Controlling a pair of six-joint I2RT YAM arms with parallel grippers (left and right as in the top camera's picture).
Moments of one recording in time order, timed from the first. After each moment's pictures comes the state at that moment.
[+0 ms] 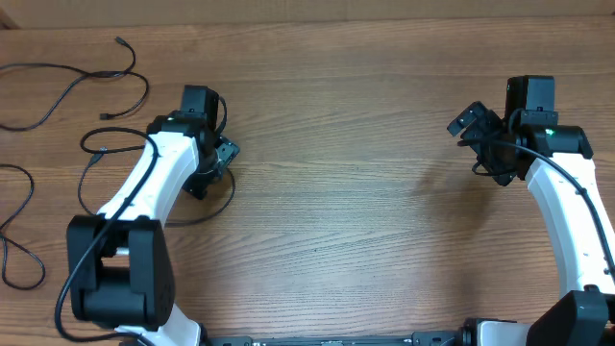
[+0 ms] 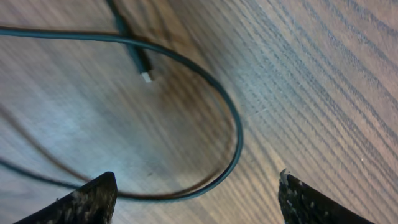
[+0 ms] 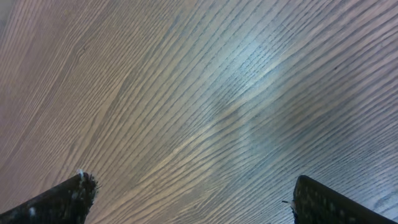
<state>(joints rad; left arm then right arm) -0.10 1.79 1.22 -0.82 -0.10 -1.07 -0.08 1.50 1.20 -0.82 -0.07 0.72</state>
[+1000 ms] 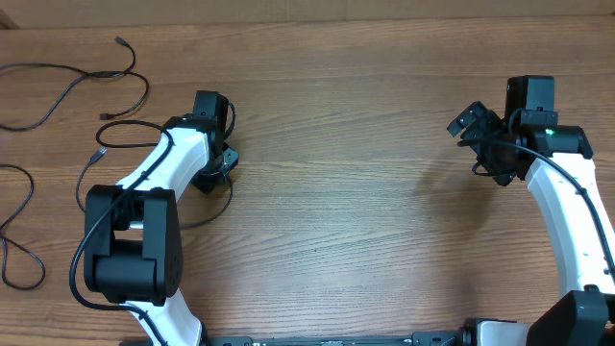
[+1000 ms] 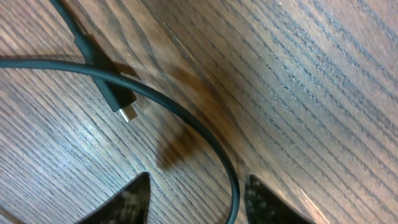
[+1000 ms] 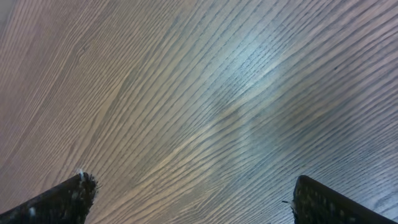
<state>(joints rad) -0.11 1.91 1.22 -0.75 -0.17 -0.99 -0.08 1.50 1.20 -0.82 -0.07 0.72</state>
